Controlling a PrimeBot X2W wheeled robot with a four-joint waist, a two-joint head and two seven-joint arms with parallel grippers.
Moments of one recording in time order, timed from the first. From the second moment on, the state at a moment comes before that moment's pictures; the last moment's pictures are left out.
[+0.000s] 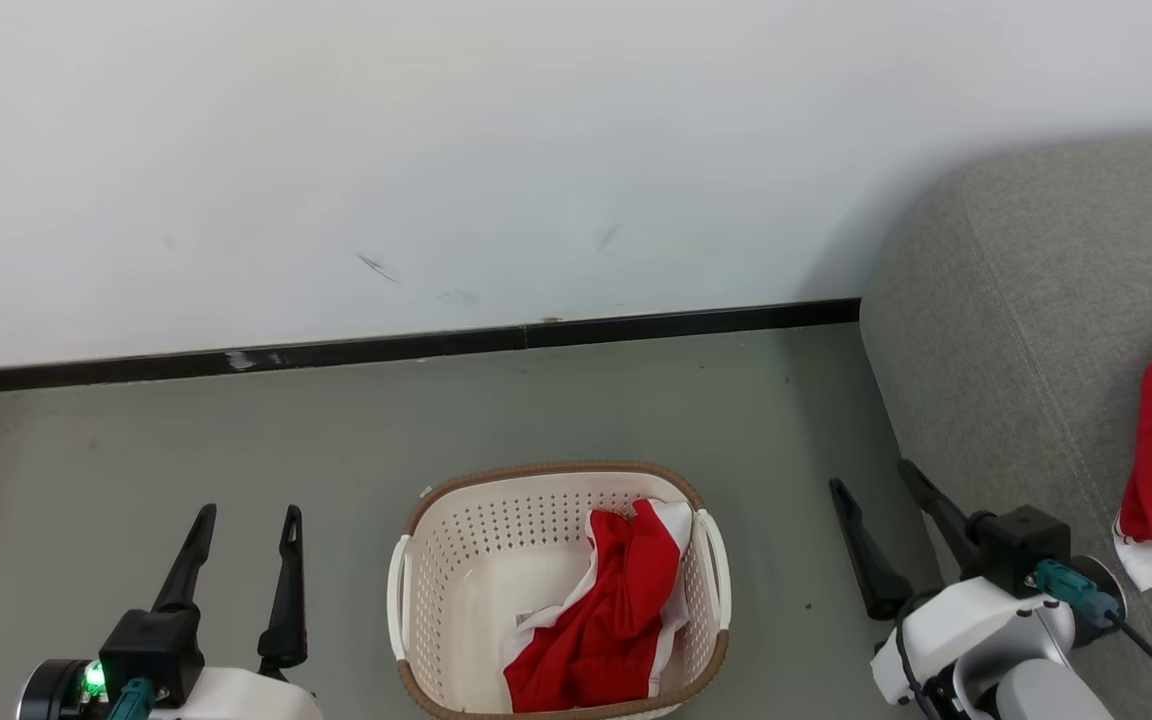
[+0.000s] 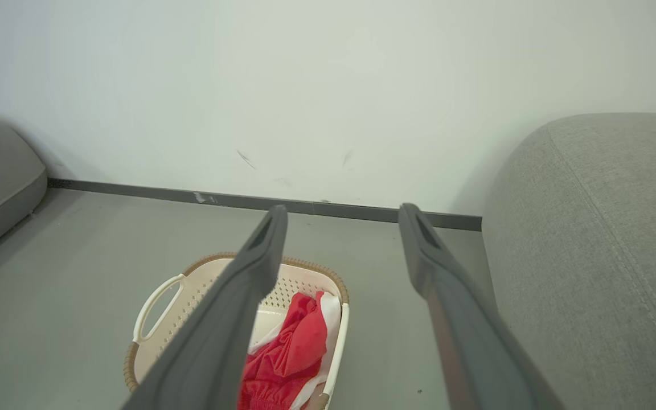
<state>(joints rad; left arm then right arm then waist) -0.03 0.17 -0.19 0.10 -0.31 0.16 -0.25 -0.15 -0.06 0.11 0.31 0.07 0.12 -0.25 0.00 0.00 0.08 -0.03</state>
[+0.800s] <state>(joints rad) 0.01 0.16 -0.17 0.12 -0.31 0.16 -0.25 -0.06 -0.05 0.13 0.25 0.06 0.12 -0.25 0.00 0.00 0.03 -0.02</state>
